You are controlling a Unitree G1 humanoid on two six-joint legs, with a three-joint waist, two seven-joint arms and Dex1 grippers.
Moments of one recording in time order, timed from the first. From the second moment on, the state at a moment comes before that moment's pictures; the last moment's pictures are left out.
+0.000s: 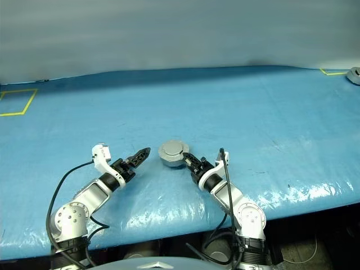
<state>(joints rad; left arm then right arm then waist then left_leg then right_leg) 0.01 0.03 0.37 -0.30 -0.93 0.92 -0.18 -0.02 0.08 -0.13 -0.13 1.50 0.77 -0.25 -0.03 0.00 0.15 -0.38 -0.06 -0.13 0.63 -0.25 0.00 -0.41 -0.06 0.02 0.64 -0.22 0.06</state>
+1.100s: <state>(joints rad) 0.06 -0.07 0.22 -0.24 -1.59 0.74 0.06 -0.09 0.07 0.04 -0.21 1.63 0.75 -0.31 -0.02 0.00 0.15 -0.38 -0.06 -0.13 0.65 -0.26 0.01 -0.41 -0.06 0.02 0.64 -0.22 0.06</state>
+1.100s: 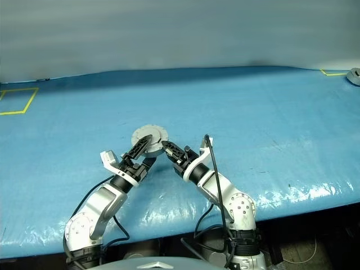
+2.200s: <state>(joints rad) -0.35 0.11 0.30 0.23 -1.37 0.62 0.02 0.11 -0.41 0.45 -0.40 0.25 0.20 0.24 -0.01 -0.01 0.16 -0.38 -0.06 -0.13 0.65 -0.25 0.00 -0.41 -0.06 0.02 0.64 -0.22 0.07</state>
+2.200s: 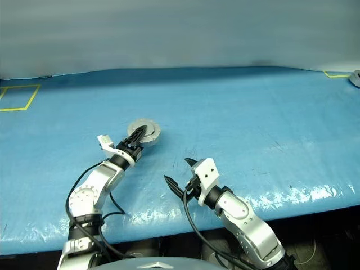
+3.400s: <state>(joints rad) -0.44 0.26 0.48 0.40 -0.92 0.88 -0.18 0.16 -0.22 0.38 -0.31 0.04 0.22 0.28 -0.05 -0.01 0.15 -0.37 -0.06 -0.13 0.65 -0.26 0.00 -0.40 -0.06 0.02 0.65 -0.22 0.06</state>
